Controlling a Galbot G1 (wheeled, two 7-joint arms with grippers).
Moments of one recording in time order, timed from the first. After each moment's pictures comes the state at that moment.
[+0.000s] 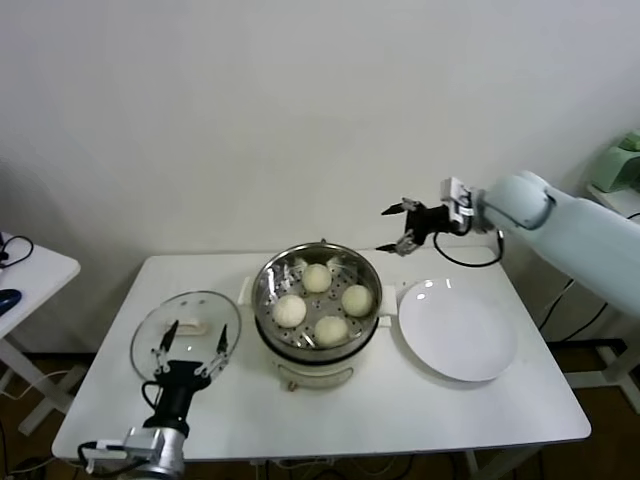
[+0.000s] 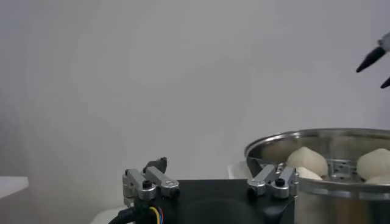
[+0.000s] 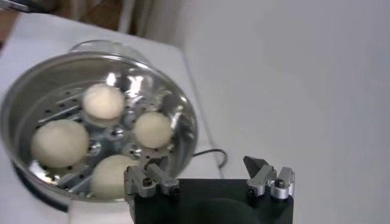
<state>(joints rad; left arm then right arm) 1.63 -1.41 -0.57 -2.12 -0.03 0.00 -0.03 0.26 0.66 -0.85 1.41 0.63 -0.23 -0.70</state>
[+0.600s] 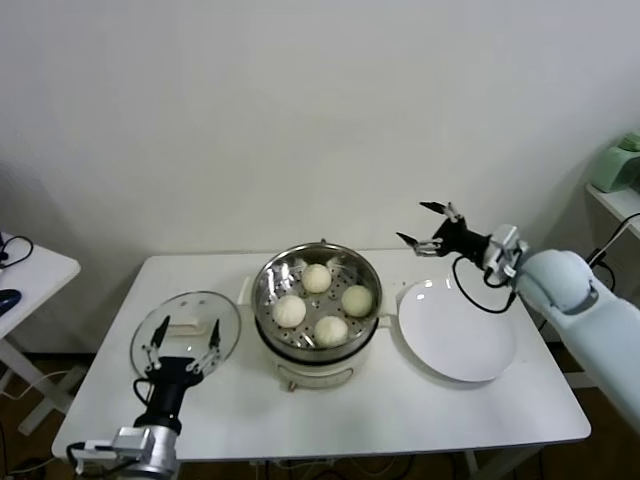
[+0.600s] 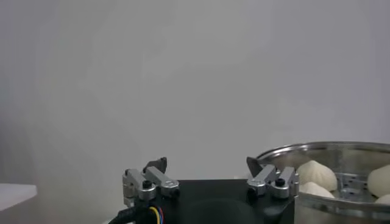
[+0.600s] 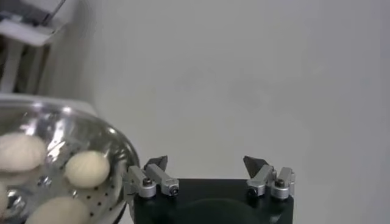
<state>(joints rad) 1.63 -1.43 -0.61 -2.14 -0.05 -0.01 -0.01 -0.57 0.67 0.03 1.64 0.49 -0.14 -0.39</state>
